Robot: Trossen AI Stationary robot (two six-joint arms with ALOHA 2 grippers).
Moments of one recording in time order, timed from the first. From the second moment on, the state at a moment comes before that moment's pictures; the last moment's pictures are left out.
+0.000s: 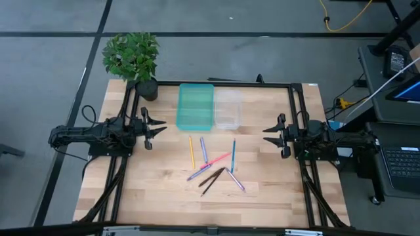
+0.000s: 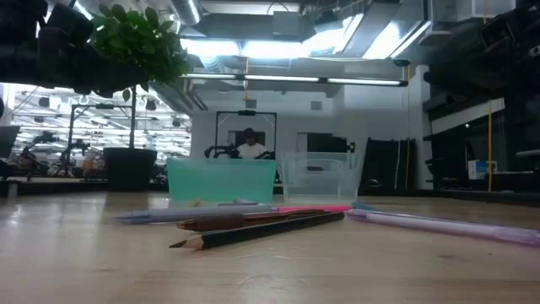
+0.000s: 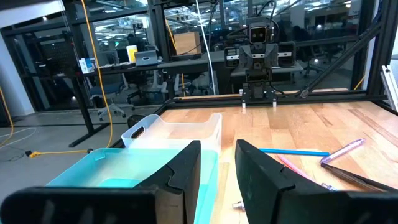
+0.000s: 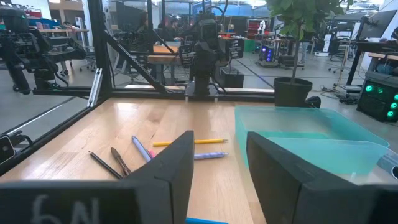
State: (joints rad) left arm 0.05 0.02 0.01 0.04 -0.19 0.11; right arm -0.04 0.01 0.01 0.02 -0.05 -0.03
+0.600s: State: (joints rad) left arm 0.05 0.02 0.01 0.04 -0.19 0.11; right arm -0.04 0.01 0.01 0.04 -0.04 -0.08
